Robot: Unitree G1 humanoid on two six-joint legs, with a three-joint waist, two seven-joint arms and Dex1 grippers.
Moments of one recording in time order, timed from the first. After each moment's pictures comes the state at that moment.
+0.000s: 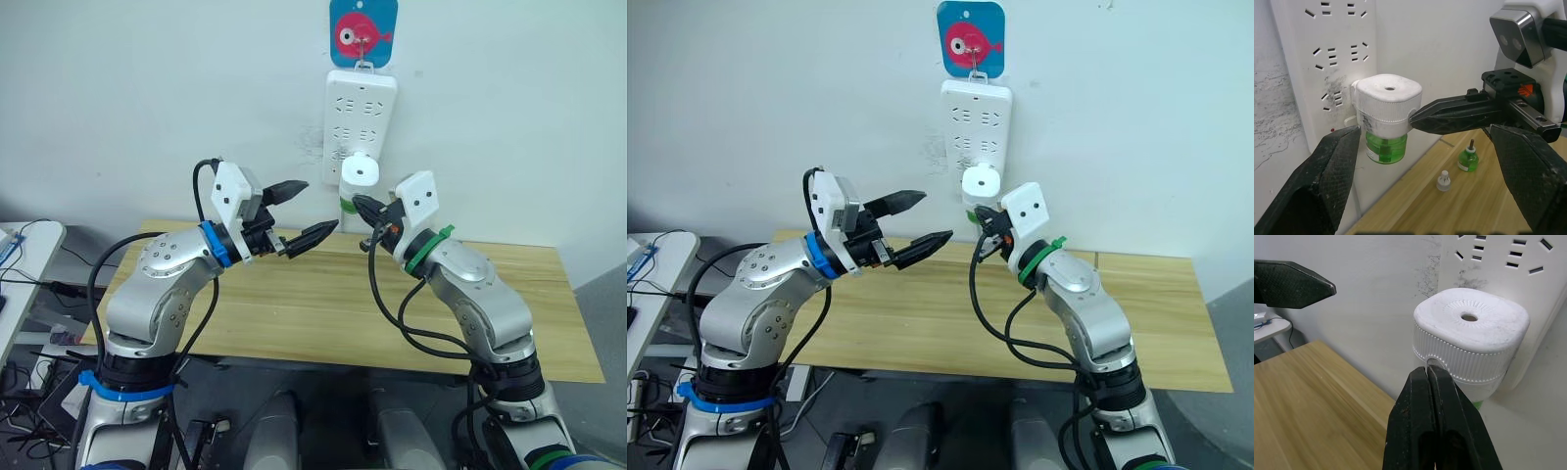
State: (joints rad) left arm -0.47 0.50 0.06 -0.32 -0.51 0.53 -0.77; right arm -0.50 -0.22 0.13 -0.36 0.25 0.65 0.34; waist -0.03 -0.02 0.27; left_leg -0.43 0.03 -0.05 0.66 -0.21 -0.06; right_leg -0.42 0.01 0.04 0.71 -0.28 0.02
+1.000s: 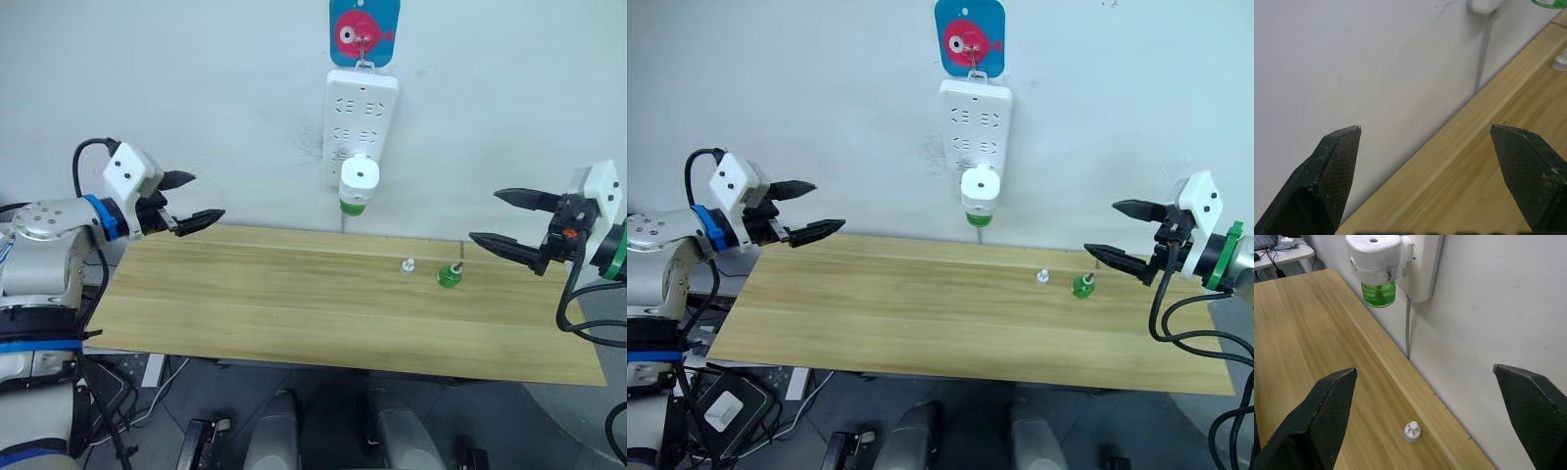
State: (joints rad) left arm -0.62 0.90 0.11 0.35 -0.30 0.20 -1.05; right arm -0.33 -0.92 -0.30 -0.17 0.55 0.50 1.03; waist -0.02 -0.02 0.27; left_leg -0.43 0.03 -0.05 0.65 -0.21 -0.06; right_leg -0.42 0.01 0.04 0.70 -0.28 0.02
